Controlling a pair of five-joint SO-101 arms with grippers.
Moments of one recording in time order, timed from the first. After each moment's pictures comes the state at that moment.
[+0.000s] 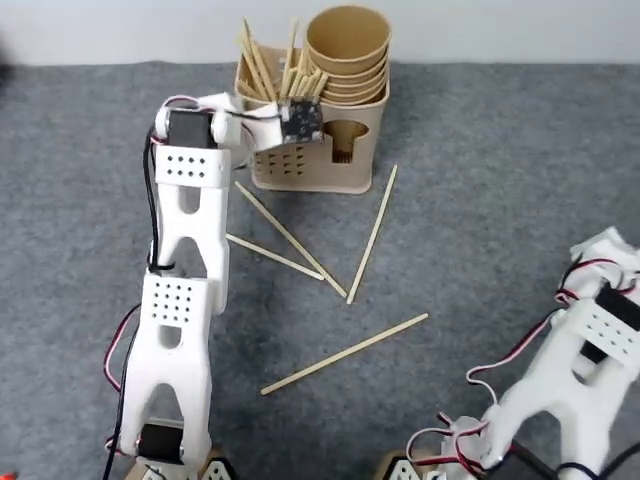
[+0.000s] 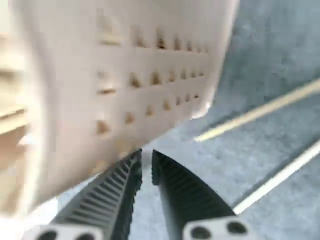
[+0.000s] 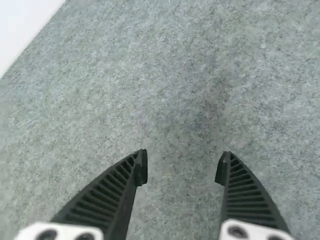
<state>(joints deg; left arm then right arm) 3.7 63.7 -93.1 99.8 -63.5 36.2 -25.2 44.8 28.7 -23.4</state>
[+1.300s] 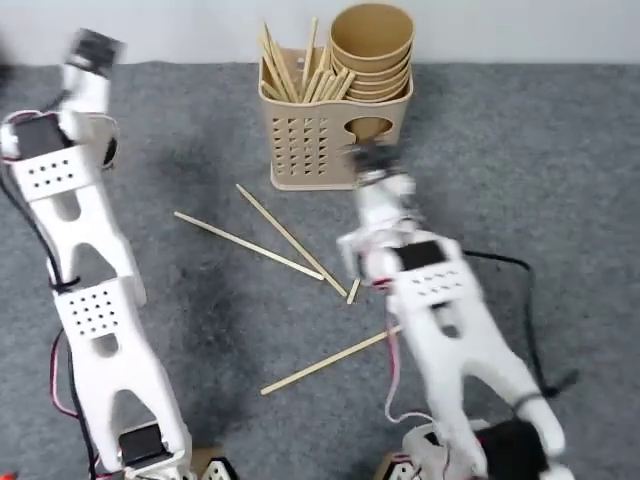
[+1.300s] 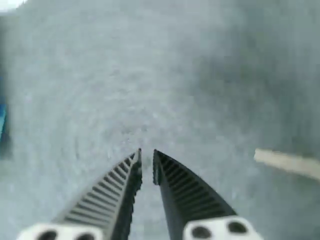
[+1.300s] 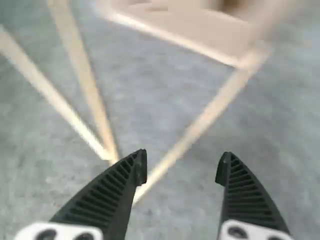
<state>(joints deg) -23.2 59.4 -89.6 99.8 -15.3 -21.4 -15.6 38.2 41.9 7.1</state>
